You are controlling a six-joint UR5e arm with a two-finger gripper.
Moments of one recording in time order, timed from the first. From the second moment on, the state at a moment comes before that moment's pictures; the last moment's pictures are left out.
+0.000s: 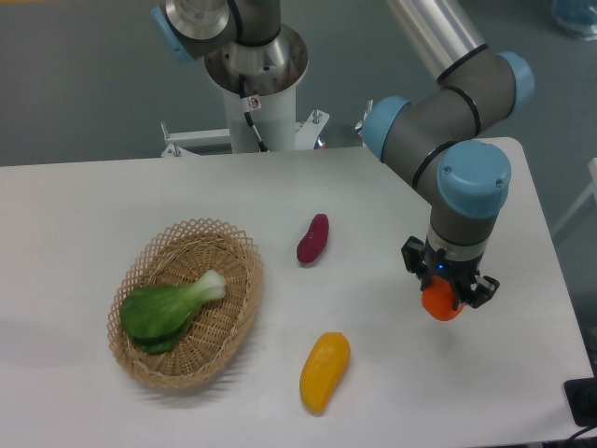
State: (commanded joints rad) arm 2.59 -2.07 -1.42 -1.10 1.60 1.26
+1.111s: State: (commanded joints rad) arm 2.45 -2.06 -1.43 -1.11 1.53 1.04
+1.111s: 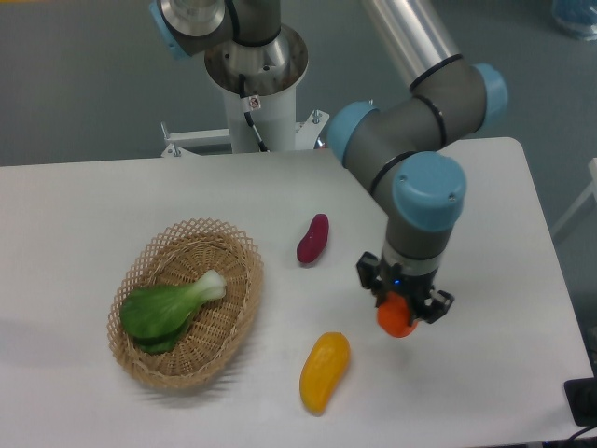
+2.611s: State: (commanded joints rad) arm 2.11 -2.08 -1.50 -1.00 1.43 0.76
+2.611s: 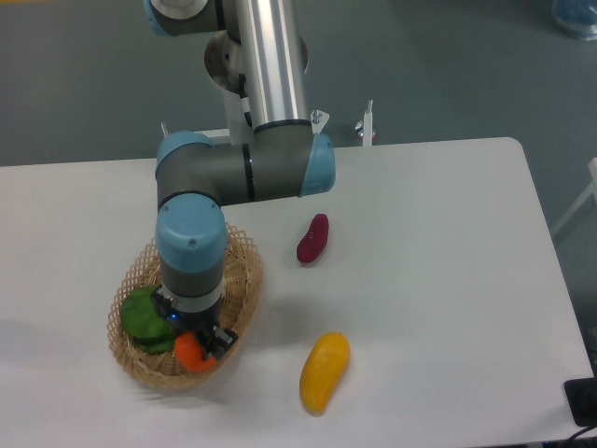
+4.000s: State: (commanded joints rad) arm 2.56 -2.01 -1.51 -1.00 1.53 1.16
